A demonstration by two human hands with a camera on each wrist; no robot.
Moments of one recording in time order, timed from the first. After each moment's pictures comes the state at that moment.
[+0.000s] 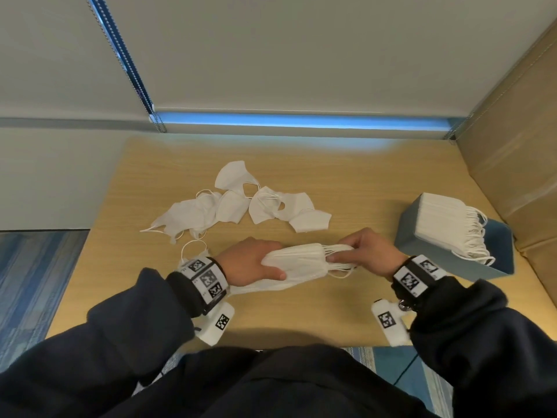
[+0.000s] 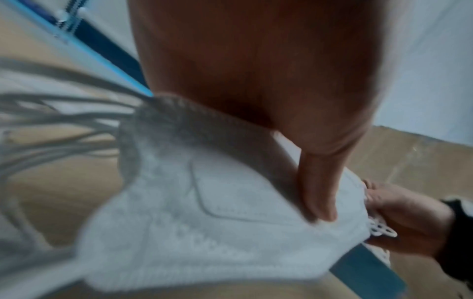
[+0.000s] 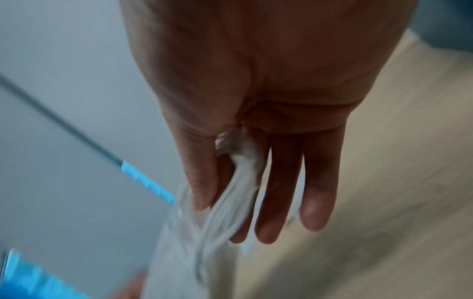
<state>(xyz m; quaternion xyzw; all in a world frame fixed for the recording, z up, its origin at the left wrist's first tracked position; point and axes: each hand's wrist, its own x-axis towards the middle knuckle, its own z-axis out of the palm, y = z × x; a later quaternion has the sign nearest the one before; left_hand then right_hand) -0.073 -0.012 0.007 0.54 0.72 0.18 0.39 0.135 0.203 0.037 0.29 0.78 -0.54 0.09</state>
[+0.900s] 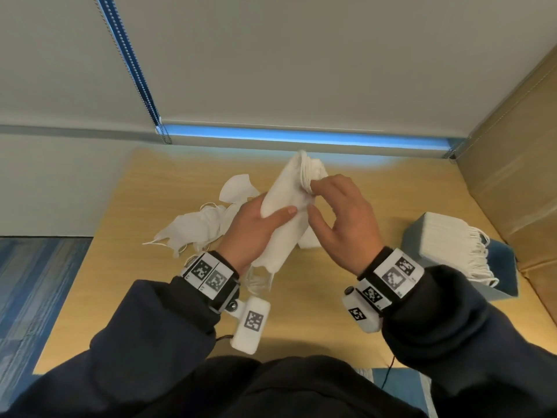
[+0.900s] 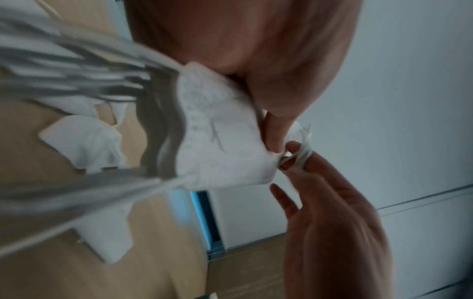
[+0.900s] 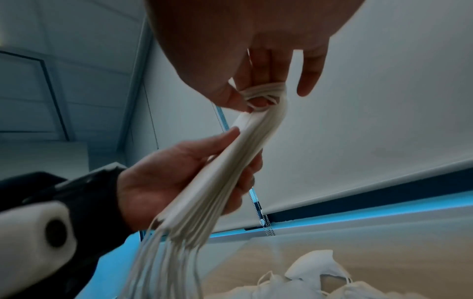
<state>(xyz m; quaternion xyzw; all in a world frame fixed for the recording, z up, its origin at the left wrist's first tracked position) -0.074 0.015 0.088 0.27 0.67 0.60 0.35 0.057 0.150 0.116 0.12 0.92 -0.21 -0.30</state>
